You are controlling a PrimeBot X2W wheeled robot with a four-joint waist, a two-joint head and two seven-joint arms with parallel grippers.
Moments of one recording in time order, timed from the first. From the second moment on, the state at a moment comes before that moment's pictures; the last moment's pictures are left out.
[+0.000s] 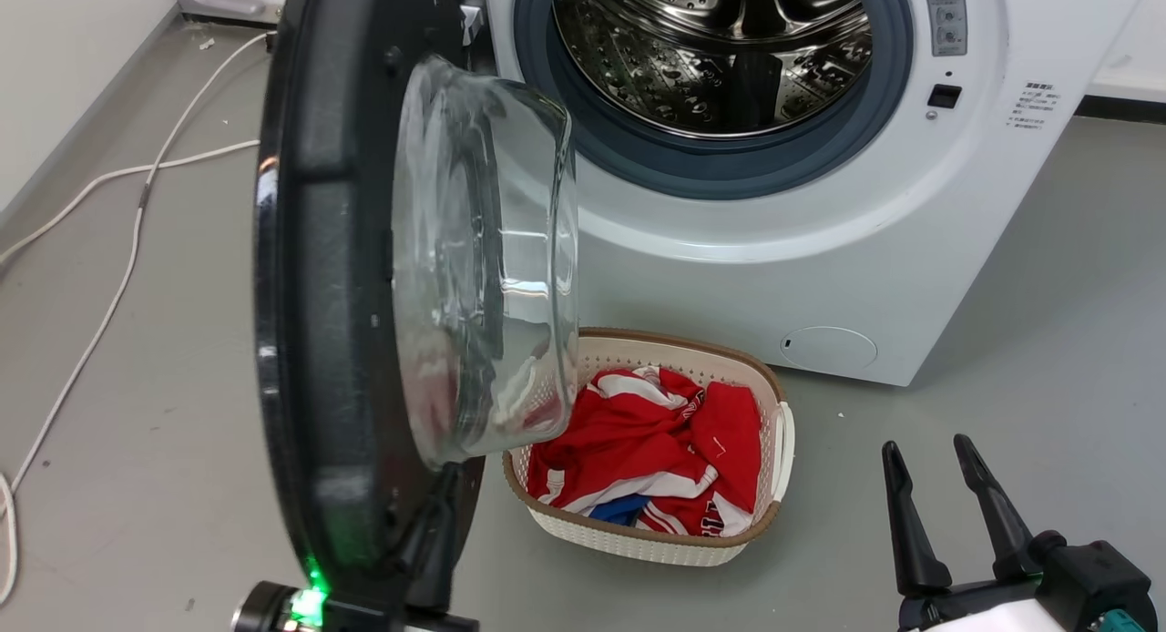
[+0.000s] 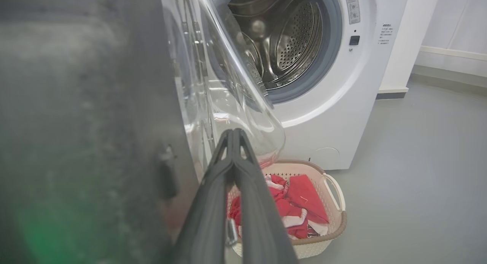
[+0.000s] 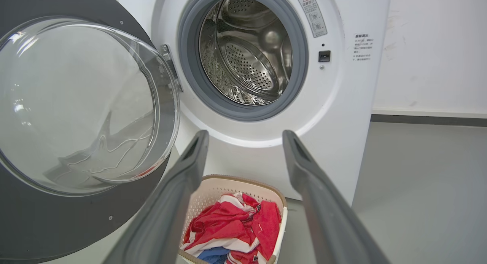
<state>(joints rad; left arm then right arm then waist) 0.09 0.12 -0.28 0.02 -0.08 0.06 -0.27 0.12 -0.05 0.04 0.00 0.16 0.13 -0.26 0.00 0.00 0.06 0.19</state>
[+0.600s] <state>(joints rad) 0.06 0.17 0.04 0.03 -0.13 0.12 -0.26 0.10 -0.05 0.05 0.01 0.14 0.13 -0.26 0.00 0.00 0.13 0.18</state>
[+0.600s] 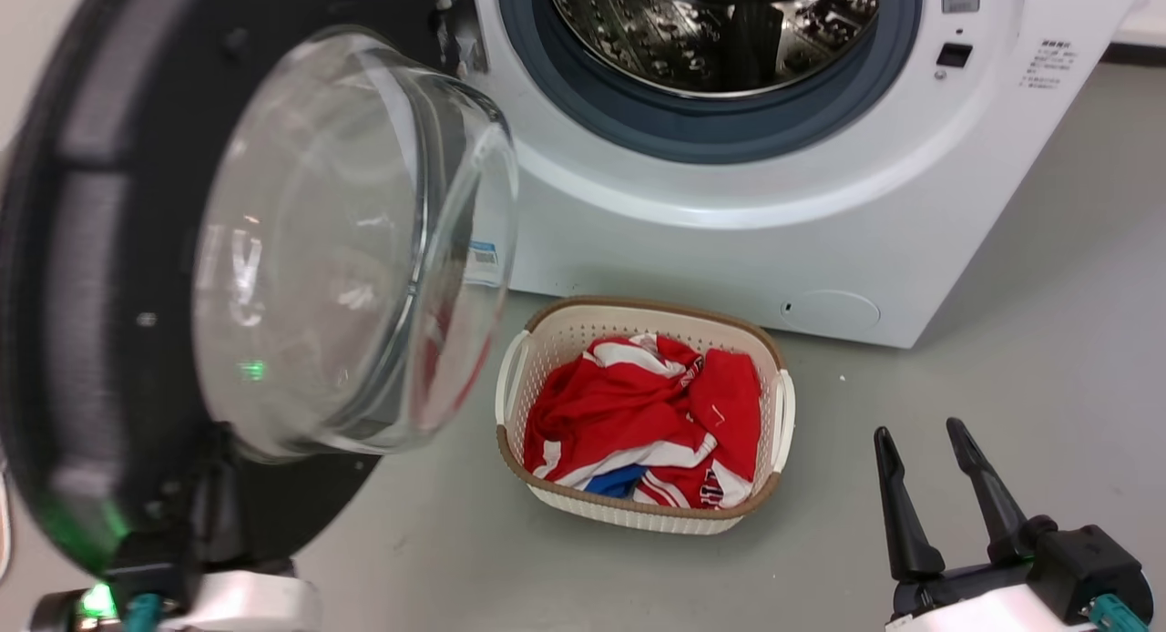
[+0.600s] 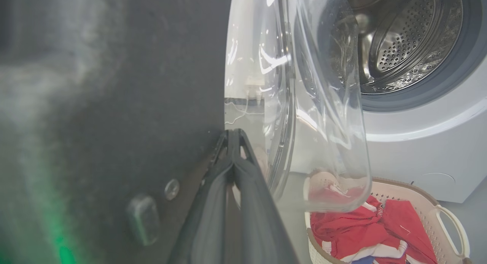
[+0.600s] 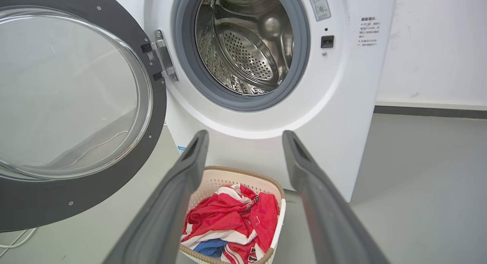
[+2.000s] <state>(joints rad) -0.33 0.30 0.48 0.39 -0.17 0.05 -0.26 0.00 -0.05 0.05 0.01 0.09 0.13 -0.26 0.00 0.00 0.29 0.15</state>
